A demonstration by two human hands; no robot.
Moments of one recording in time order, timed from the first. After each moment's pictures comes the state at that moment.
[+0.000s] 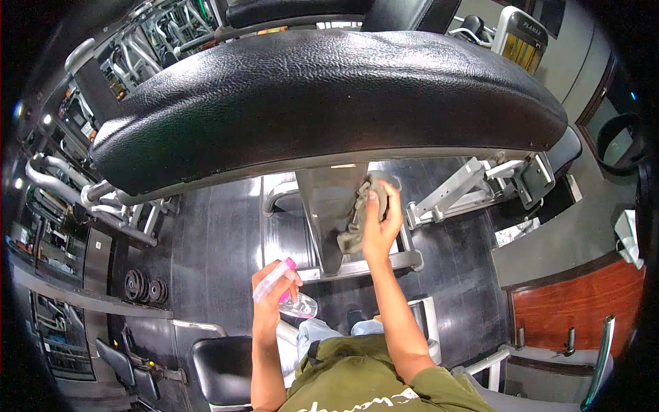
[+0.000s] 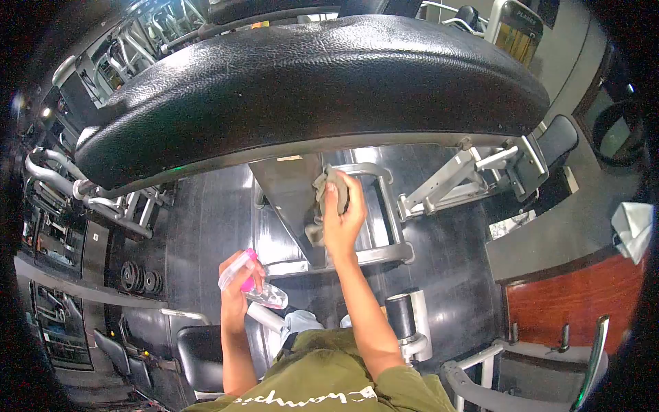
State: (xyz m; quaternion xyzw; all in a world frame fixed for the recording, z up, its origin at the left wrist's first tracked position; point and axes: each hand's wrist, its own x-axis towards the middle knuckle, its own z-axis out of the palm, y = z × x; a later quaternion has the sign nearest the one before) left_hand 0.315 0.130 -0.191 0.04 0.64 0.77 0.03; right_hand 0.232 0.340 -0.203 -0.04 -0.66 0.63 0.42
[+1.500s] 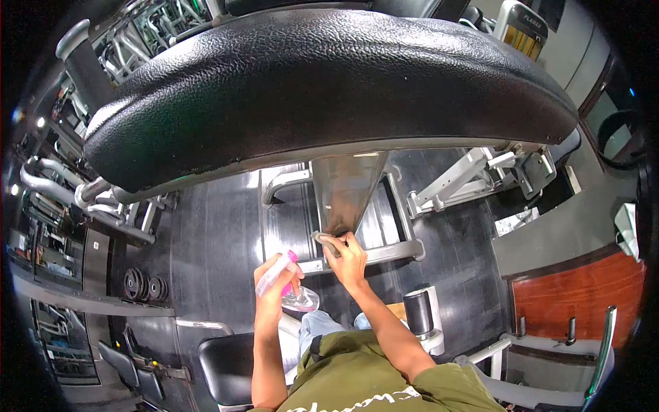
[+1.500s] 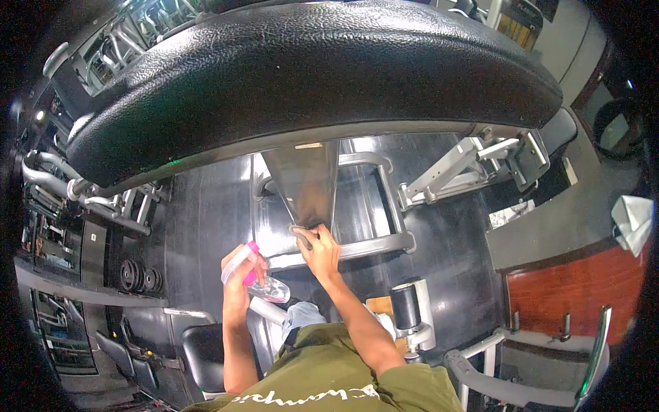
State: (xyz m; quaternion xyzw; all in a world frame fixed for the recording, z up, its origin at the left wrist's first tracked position) left_hand 0.308 0.110 -0.200 0.03 0.63 0.77 0.05; right_hand 0.269 0.273 -0.341 0.00 -0.86 0.42 0.30
